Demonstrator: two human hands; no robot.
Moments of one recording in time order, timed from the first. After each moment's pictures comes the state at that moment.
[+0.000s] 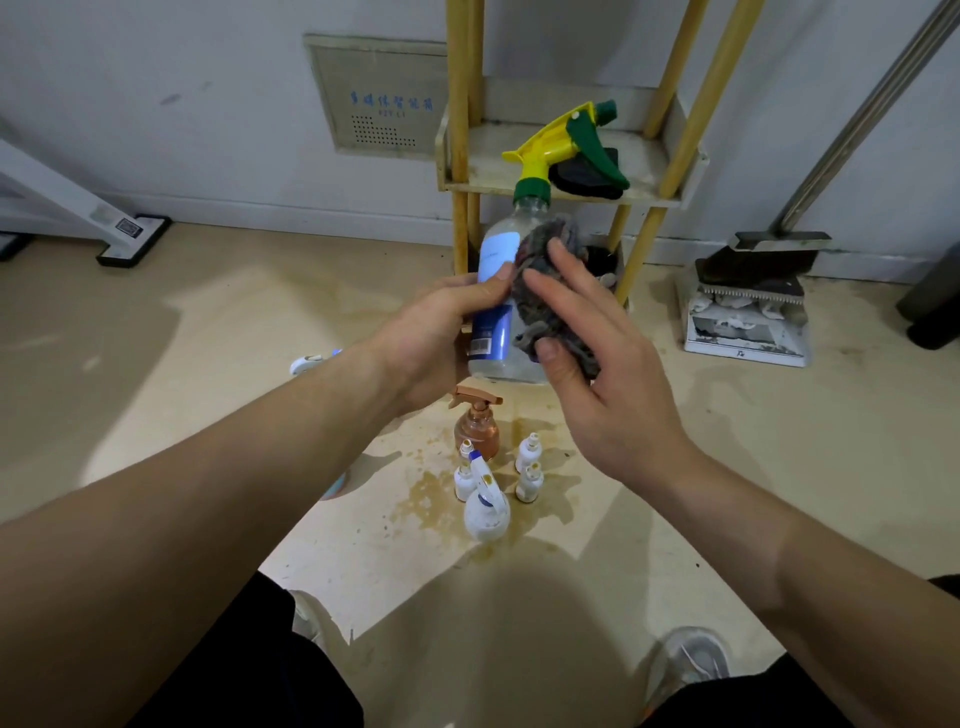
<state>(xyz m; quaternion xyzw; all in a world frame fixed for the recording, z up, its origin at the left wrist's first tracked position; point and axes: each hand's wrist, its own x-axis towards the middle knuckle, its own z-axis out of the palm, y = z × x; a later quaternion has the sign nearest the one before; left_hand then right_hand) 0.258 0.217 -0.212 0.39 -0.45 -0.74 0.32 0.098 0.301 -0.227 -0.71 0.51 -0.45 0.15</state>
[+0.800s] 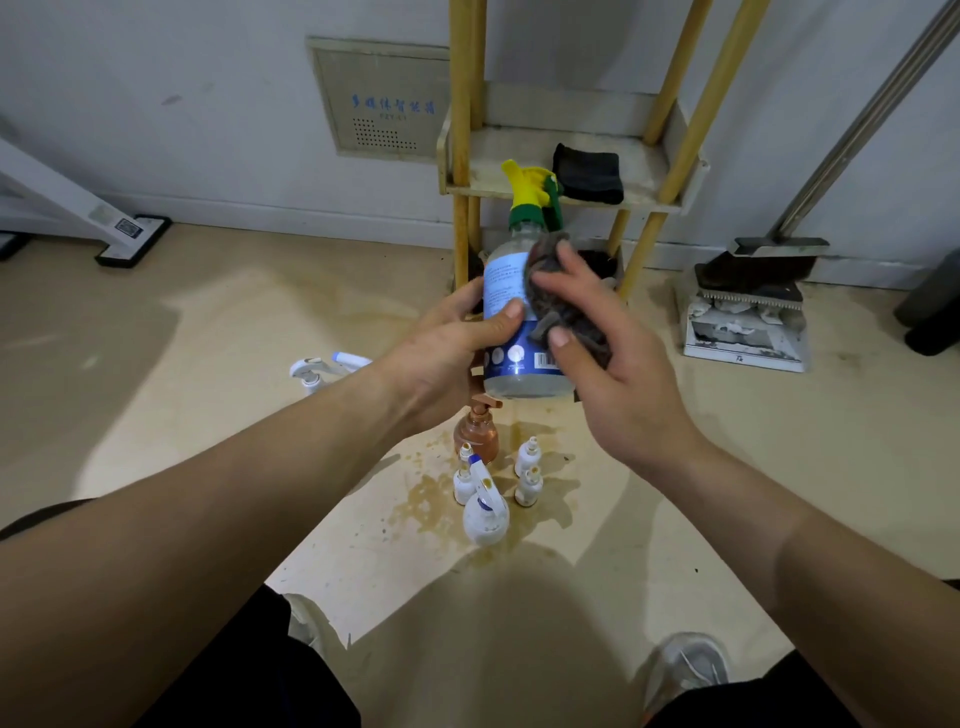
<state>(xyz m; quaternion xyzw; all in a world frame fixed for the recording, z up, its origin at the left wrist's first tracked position) 0.257 0.223 -0.227 0.35 -0.45 -0.75 0.33 0.093 0.292 -0.225 -0.66 0.52 -0.49 0.24</state>
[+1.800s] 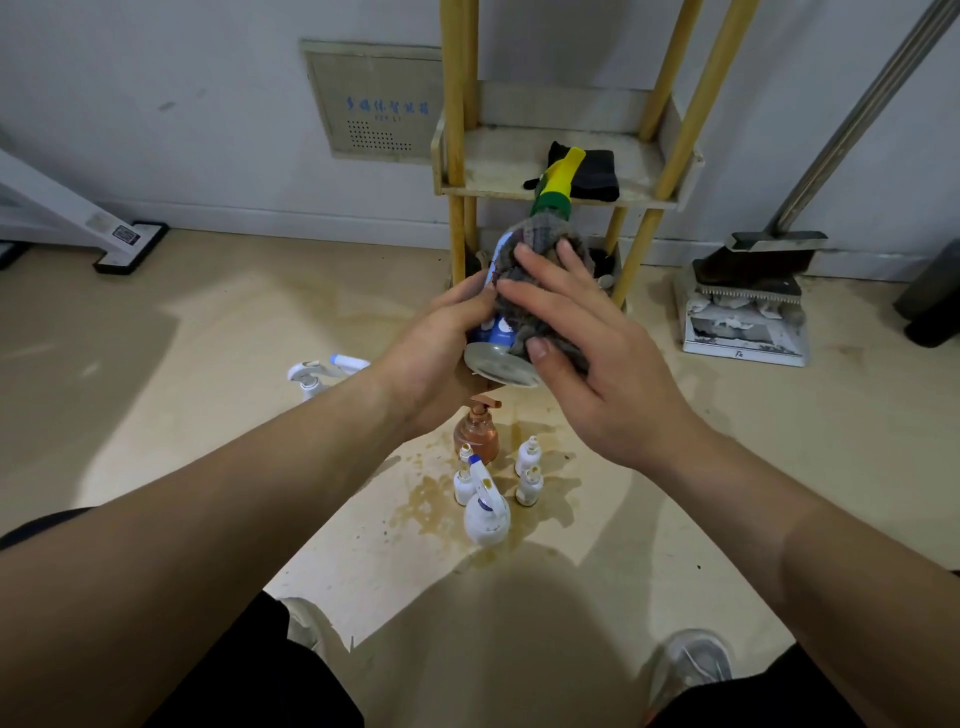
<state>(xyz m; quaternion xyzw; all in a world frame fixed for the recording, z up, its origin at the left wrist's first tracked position) 0.255 0.225 -0.219 0.32 -0.42 -0.77 0.35 0.091 0.289 -0.218 -0.77 0.49 -0.39 0.12</state>
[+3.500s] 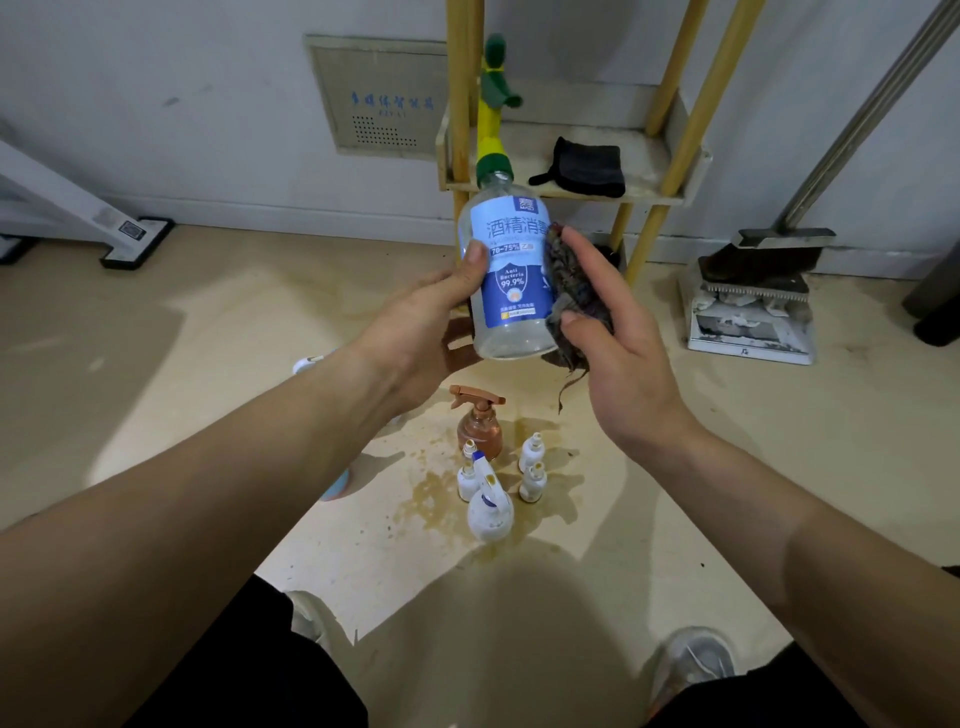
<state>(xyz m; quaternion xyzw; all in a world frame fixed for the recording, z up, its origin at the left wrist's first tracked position) 0.262 0.214 -0.208 0.44 -0.42 -0.71 0.36 0.102 0.286 -0.219 -0.54 0.49 -0.57 0.39</state>
